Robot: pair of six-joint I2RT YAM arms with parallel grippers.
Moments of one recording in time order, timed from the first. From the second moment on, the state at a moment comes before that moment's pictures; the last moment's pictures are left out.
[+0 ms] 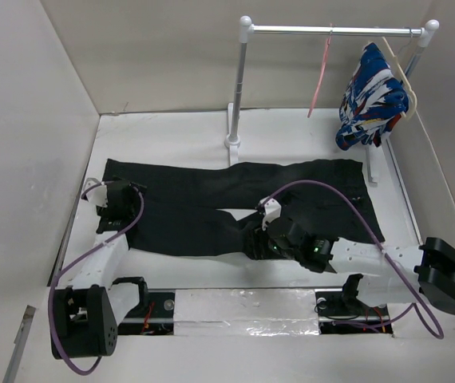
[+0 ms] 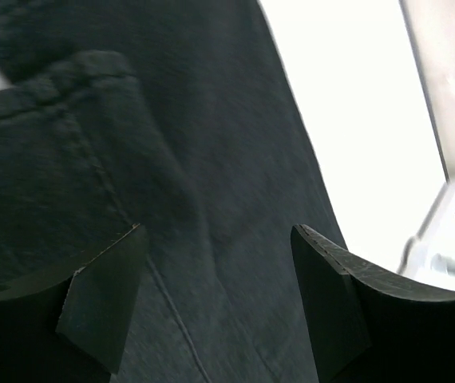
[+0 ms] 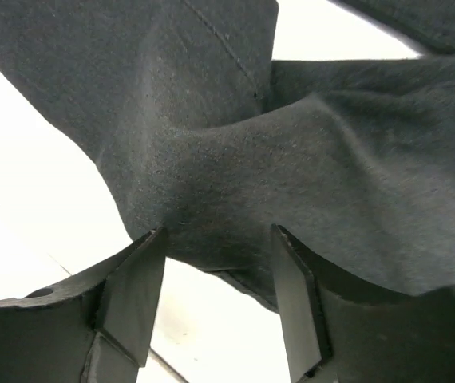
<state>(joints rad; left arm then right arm) 0.03 0.99 0.44 -0.03 -0.34 -1.00 1.09 1.18 0.52 0.05 0.23 0.51</state>
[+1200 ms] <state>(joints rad) 0.17 2.15 1.60 -0.54 -0.52 -0.57 1.09 1.01 0.41 0.08 0.32 0.44</state>
